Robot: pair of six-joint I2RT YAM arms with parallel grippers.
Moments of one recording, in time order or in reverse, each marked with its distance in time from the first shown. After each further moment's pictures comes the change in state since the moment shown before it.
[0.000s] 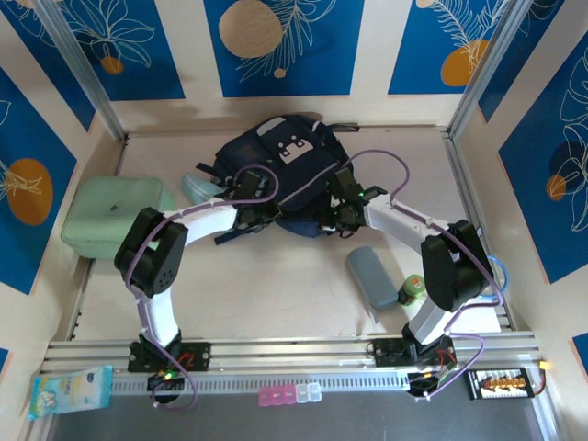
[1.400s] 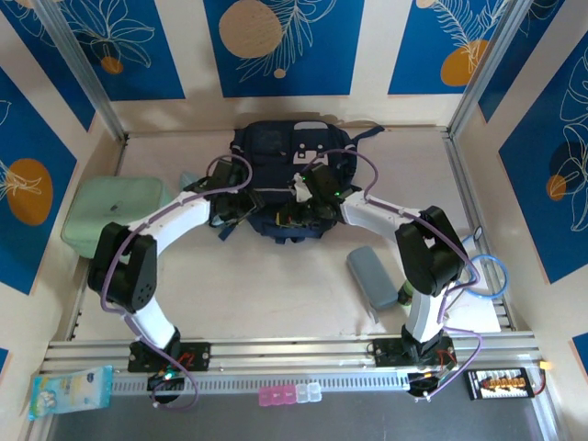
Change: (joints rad) left arm 0.116 -0.183 -0.023 -0.260 0.006 0.060; right arm 0.134 0.165 0.117 0.276 -0.445 0.089
